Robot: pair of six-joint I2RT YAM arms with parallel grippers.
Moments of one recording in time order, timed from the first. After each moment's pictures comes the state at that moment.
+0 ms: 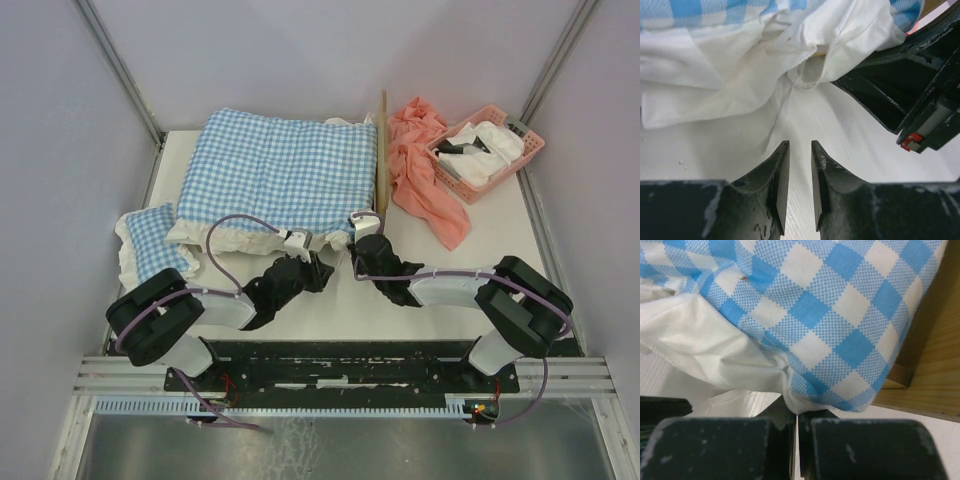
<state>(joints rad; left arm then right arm) -0.87 1.46 0.37 0.73 -0.19 -0.58 0.86 1.56 0.65 0.36 0.43 0.26</state>
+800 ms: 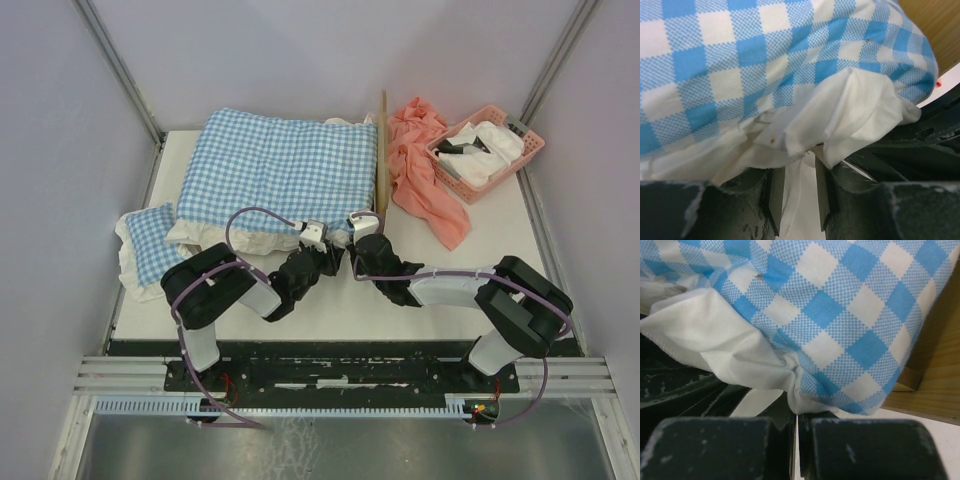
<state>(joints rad) -0.88 1.83 0.51 1.15 -0.32 -0.34 0.86 1.56 0.65 0.37 0.40 0.25</state>
